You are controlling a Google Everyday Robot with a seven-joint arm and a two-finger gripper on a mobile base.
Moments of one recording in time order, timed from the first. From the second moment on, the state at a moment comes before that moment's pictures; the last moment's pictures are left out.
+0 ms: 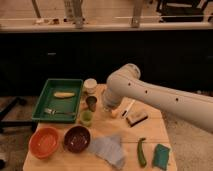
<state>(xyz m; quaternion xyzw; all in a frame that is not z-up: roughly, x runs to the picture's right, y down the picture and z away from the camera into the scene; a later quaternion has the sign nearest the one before) -0.017 0.101 0.697 -0.29 -0.13 0.12 0.94</state>
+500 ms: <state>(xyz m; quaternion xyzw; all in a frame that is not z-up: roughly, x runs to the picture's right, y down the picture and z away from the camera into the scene) -0.068 0.103 0.714 -0.30 -0.15 0.12 0.93</state>
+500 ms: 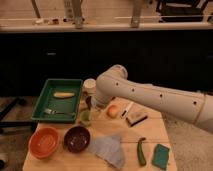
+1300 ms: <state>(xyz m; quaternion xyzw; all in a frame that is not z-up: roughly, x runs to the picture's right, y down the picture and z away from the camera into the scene) -0.109 0.109 0.723 -0.32 -0.16 0.11 0.93</state>
